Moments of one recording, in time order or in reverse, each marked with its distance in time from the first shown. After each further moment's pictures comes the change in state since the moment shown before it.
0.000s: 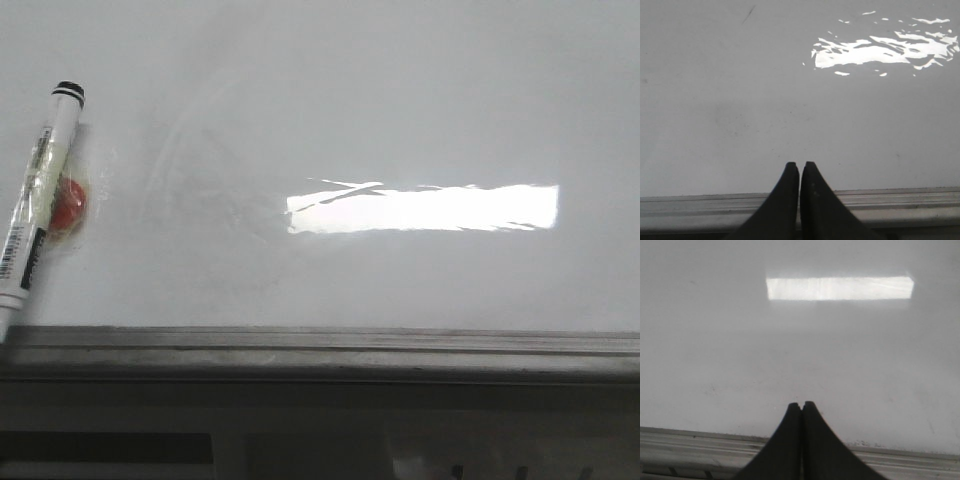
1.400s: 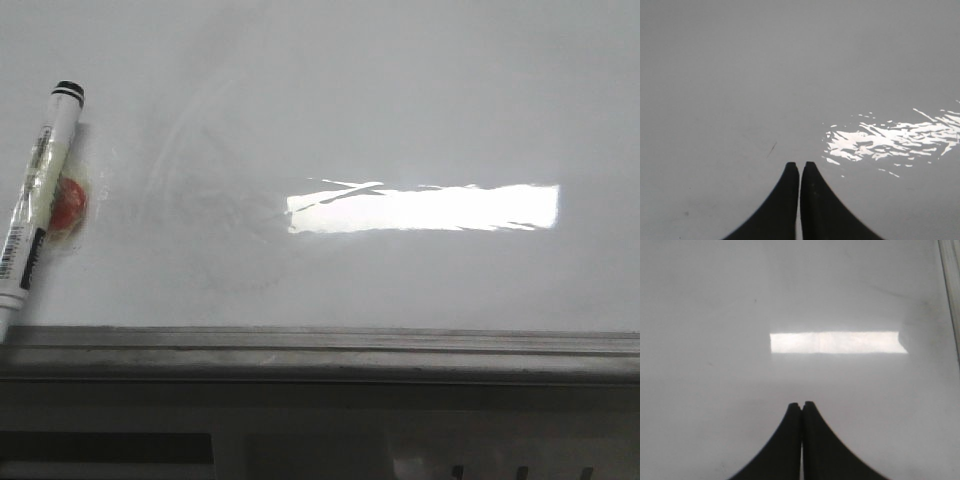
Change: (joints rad) left arm 0.000 0.000 0.000 0.072 -0.365 0.000; right arm 0.000 0.000 0.000 0.002 -0.225 0.002
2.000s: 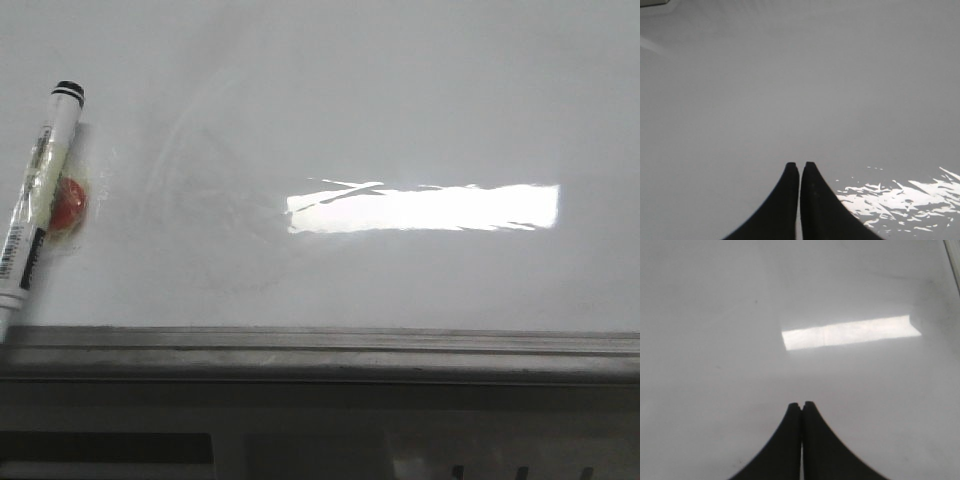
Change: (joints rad) left arm 0.000 0.000 0.000 -0.005 -0.214 0.000; right arm 0.000 0.015 0.000 0.131 0.038 0.000
